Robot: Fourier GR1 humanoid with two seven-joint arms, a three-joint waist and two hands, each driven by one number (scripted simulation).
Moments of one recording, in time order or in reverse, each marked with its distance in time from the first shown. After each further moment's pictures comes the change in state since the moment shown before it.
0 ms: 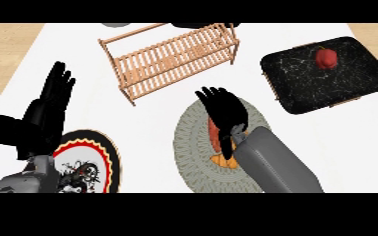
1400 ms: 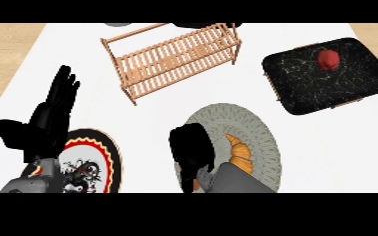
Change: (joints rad) left arm 0.018 -0.045 0.007 0.002 -0.036 -0.025 -0.021; right arm 0.064 0.101 0.290 -0.094 -0.068 -0.227 0.240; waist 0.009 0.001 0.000
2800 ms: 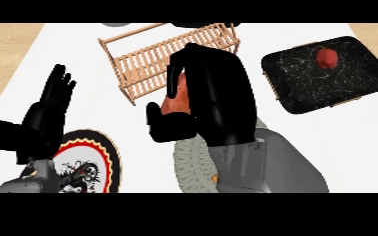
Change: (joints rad) left arm 0.003 -0.002 0.020 -0.036 -0.002 -0.014 0.031; right arm -0.312 0.002 -0.370 -0.453 -0.036 -0.098 0.349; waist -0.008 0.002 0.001
